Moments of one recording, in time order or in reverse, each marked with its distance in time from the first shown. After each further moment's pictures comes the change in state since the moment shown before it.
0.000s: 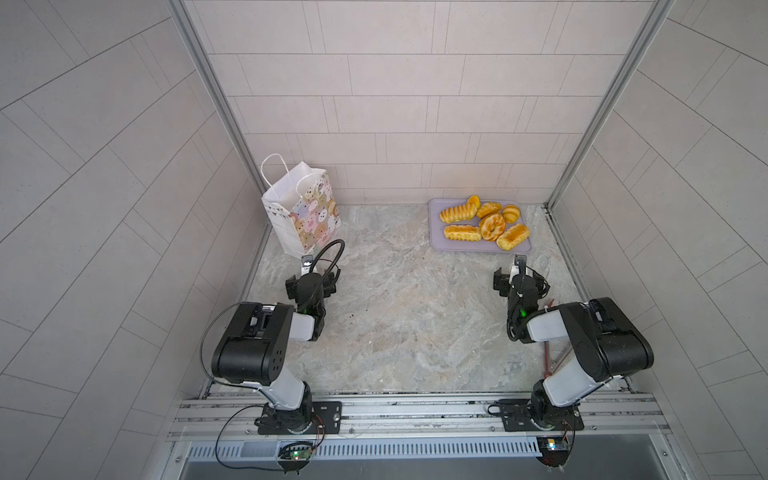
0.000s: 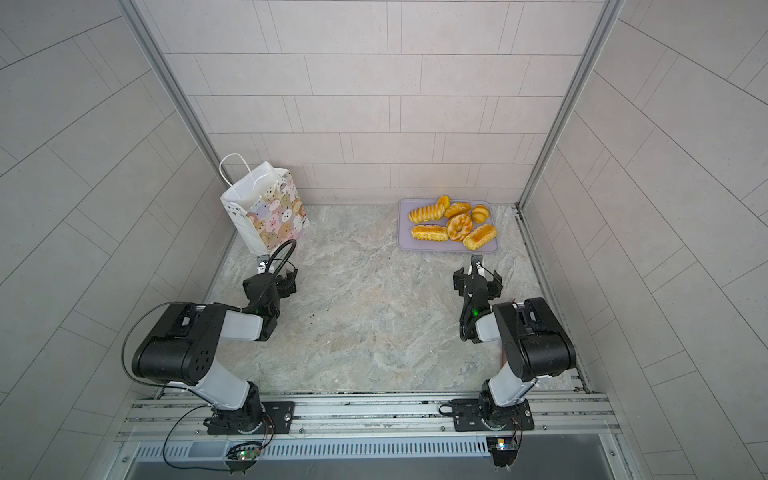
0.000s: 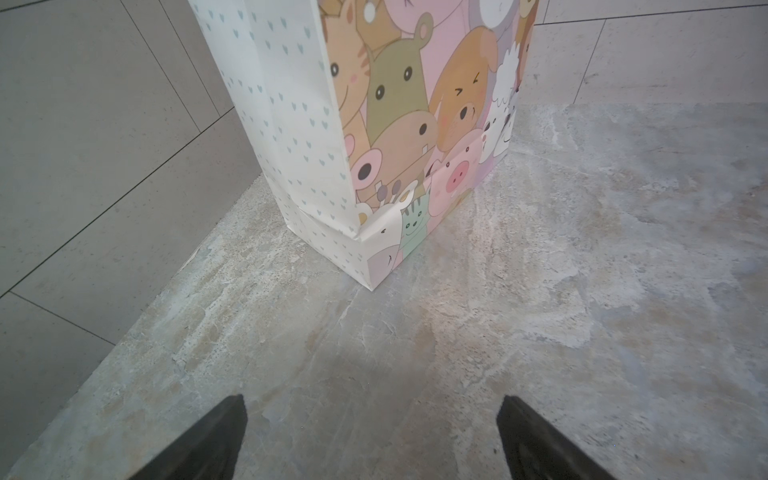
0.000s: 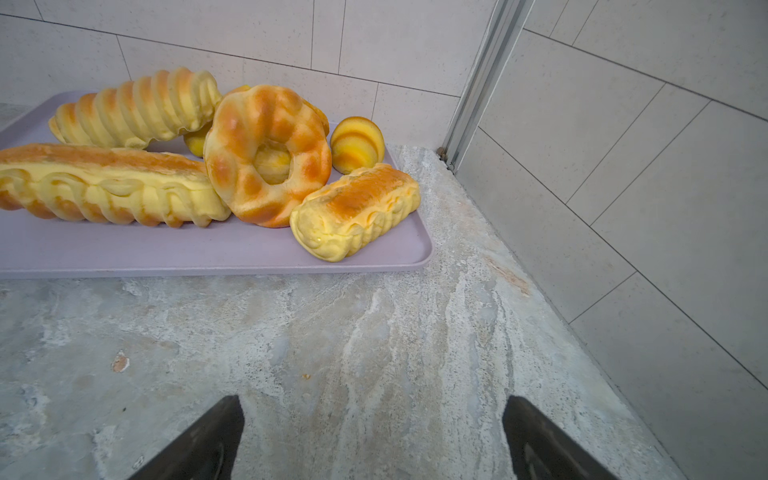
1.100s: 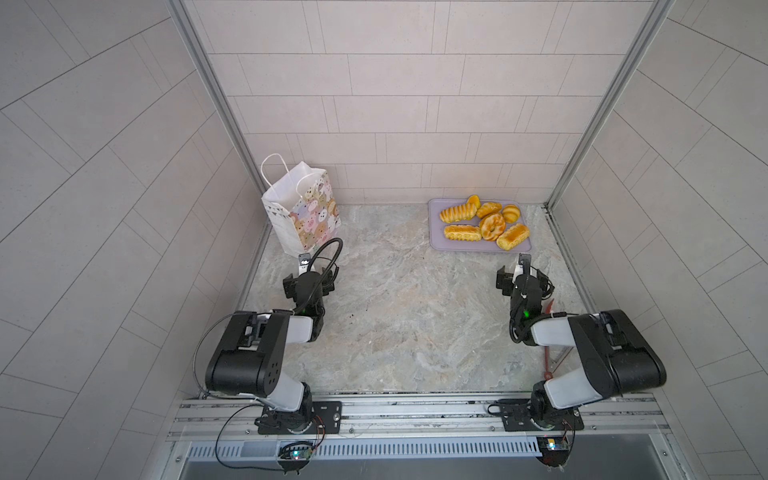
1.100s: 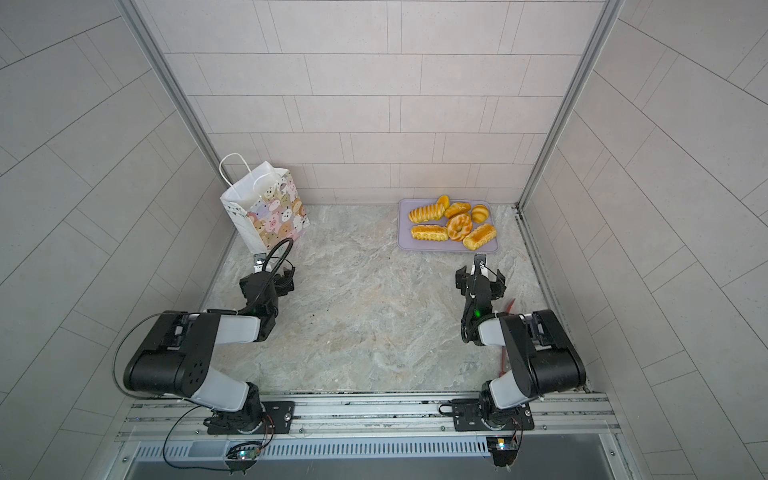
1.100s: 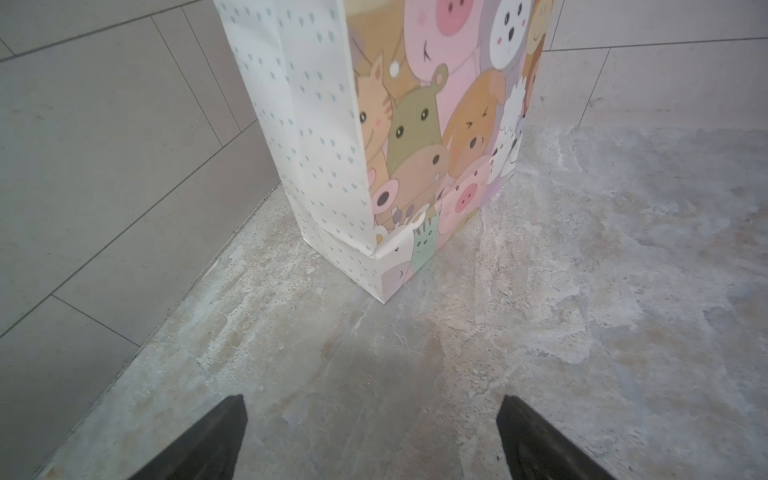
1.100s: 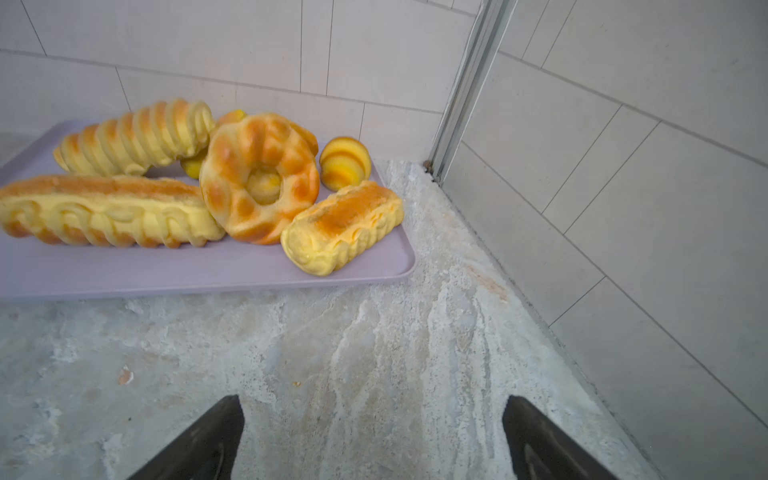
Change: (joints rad) left arm 0.000 -0.121 0.012 -0.100 -0.043 -0.010; right arm 0.000 -0.181 -0.017 -0.100 0.026 0.006
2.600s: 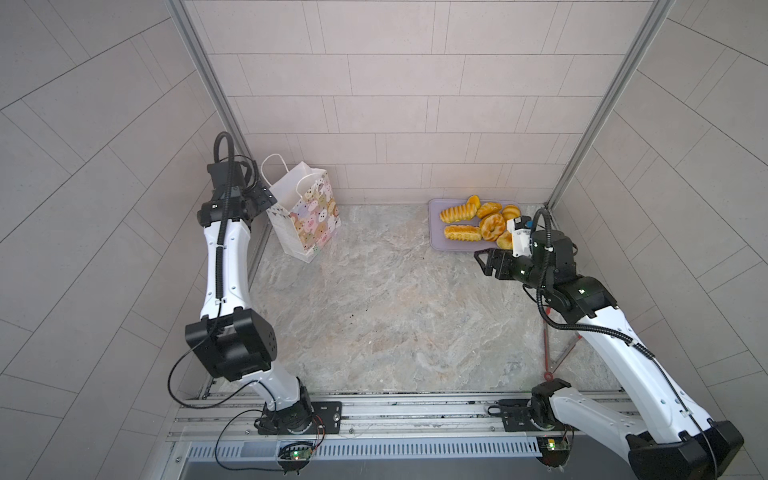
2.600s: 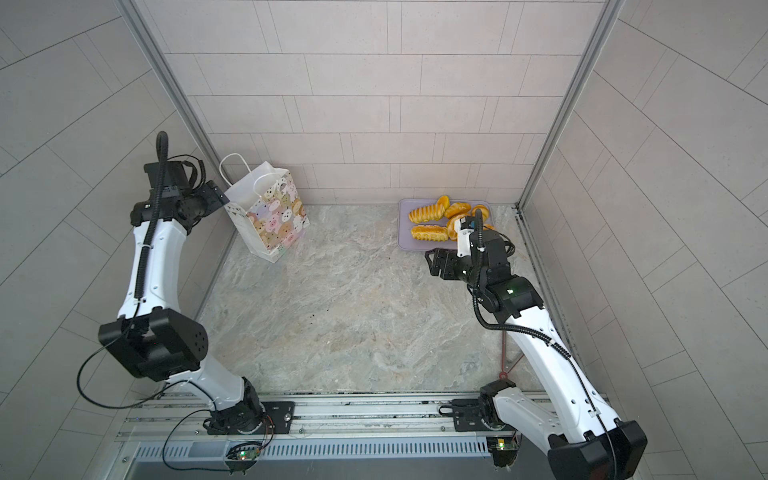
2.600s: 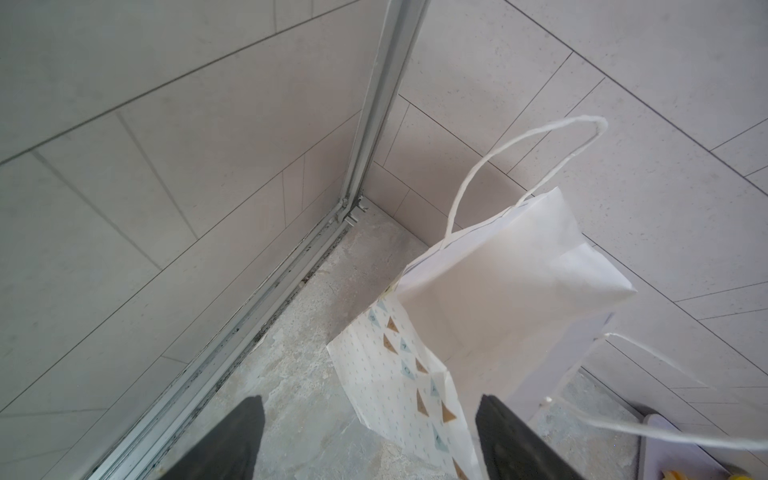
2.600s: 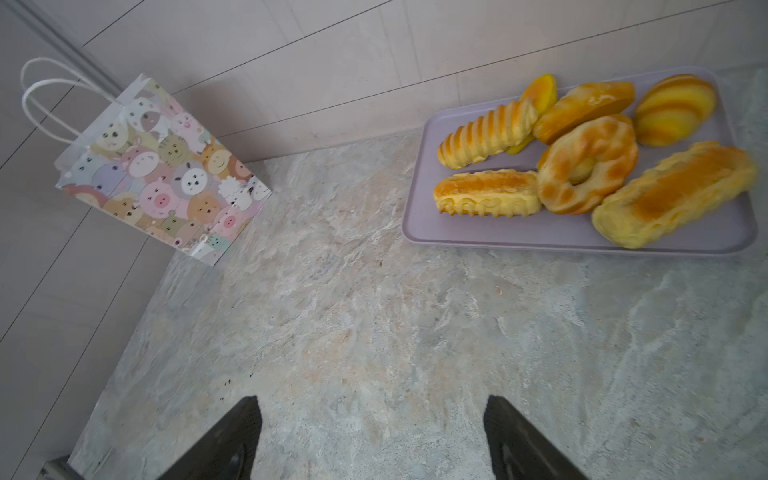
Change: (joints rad) left arm 0.377 0.227 1.473 -1.505 0.401 -0.348; right arm 0.194 -0.399 0.754 -1.419 -0.655 0.417
